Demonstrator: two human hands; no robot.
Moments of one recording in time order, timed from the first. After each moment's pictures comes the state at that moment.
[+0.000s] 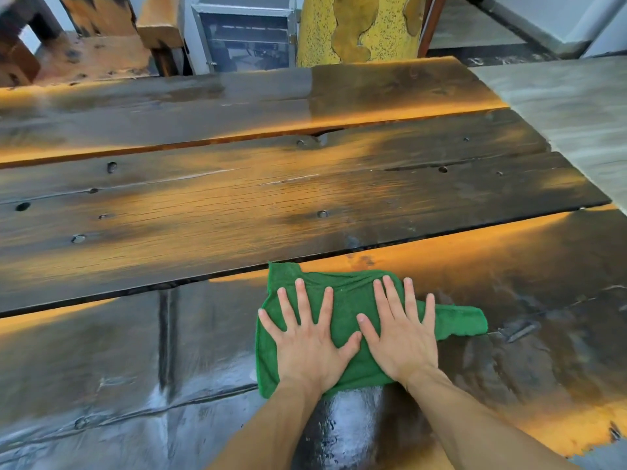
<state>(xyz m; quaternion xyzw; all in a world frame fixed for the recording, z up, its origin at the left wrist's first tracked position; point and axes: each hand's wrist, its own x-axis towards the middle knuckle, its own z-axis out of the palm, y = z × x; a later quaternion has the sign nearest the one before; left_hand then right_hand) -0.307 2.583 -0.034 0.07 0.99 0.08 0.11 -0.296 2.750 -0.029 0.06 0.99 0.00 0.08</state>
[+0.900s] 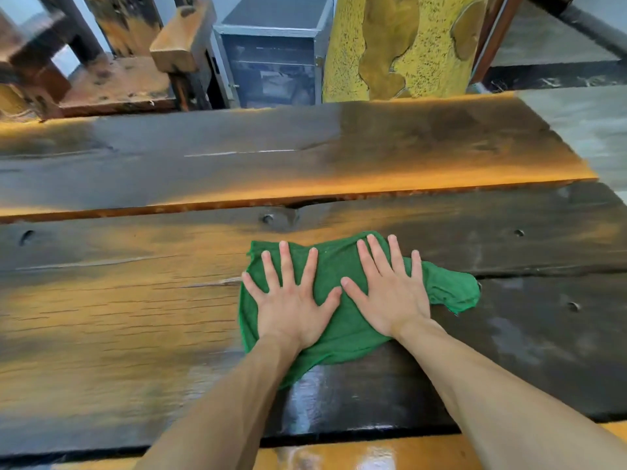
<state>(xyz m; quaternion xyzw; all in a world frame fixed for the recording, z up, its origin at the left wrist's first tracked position) -0.633 2.693 -0.038 -0.04 0.99 0.05 0.11 -0.659 2.870 -0.033 -0.07 0.99 -0.01 0.09</state>
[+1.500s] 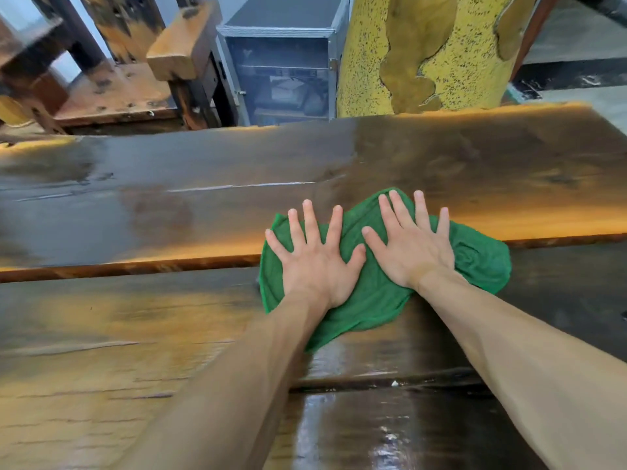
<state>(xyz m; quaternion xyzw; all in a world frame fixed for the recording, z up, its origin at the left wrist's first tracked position) -0.834 2.701 -0.044 -0.03 1.00 0.06 0.05 -0.870 2.857 -0.039 -0.03 1.00 -0.03 0.06</state>
